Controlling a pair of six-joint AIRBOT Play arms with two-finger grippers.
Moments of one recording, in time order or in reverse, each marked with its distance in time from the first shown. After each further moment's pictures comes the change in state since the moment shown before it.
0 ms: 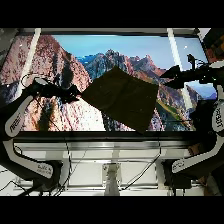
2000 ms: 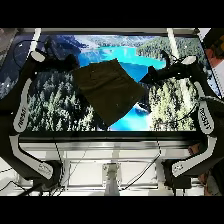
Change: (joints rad) left arm -0.080 -0.045 0.441 0.127 0.105 -0.011; right arm 0.269 0.000 -0.003 -0.030 -0.137 -0.035
